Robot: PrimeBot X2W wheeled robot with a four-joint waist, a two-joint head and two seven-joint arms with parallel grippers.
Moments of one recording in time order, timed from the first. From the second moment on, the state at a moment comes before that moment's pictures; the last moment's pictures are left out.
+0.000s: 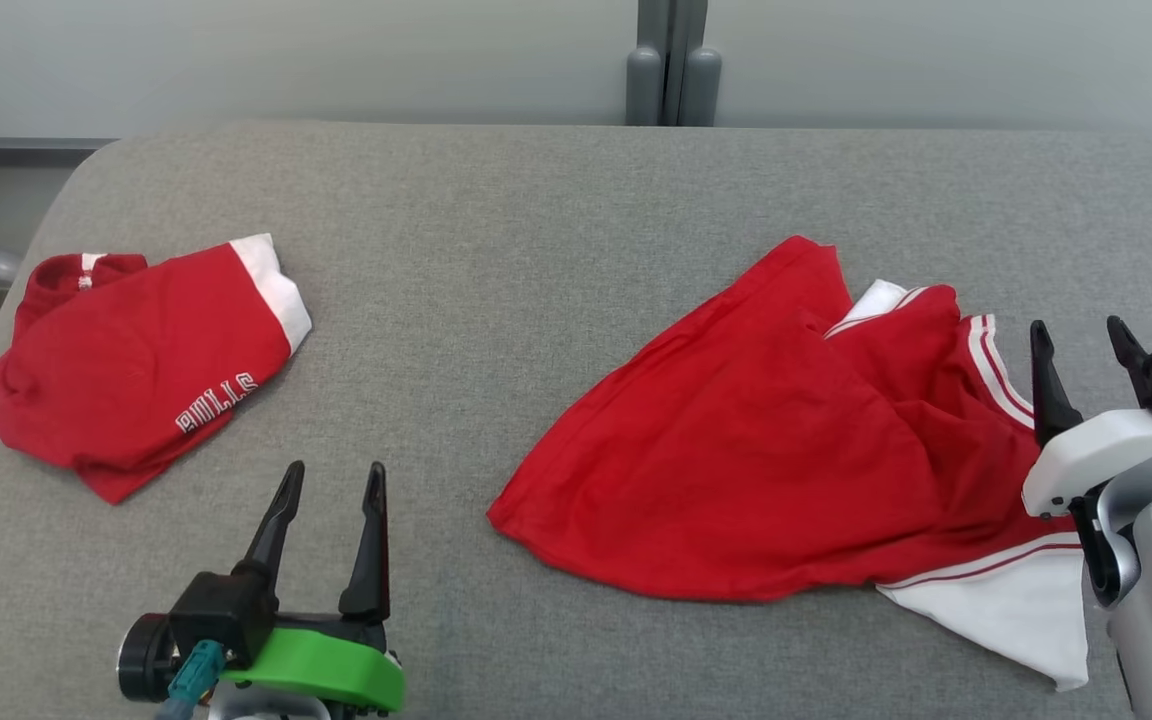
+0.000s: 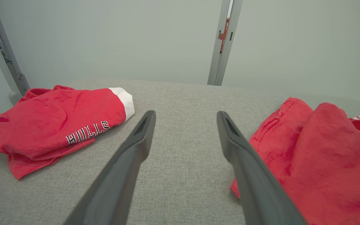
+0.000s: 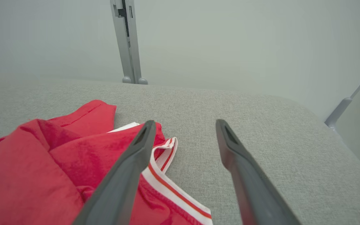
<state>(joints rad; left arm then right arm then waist) -0.04 0.05 -0.14 0.18 -0.22 -0.09 -0.26 -0.44 -0.25 -0.10 0.71 0.11 0.13 -0.26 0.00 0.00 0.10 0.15</state>
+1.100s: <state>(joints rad) 0.04 0.05 -0.03 0.18 -0.17 -0.11 -0.26 0.08 -0.11 -0.02 0.02 0.15 0.13 -0.26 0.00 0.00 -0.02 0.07</state>
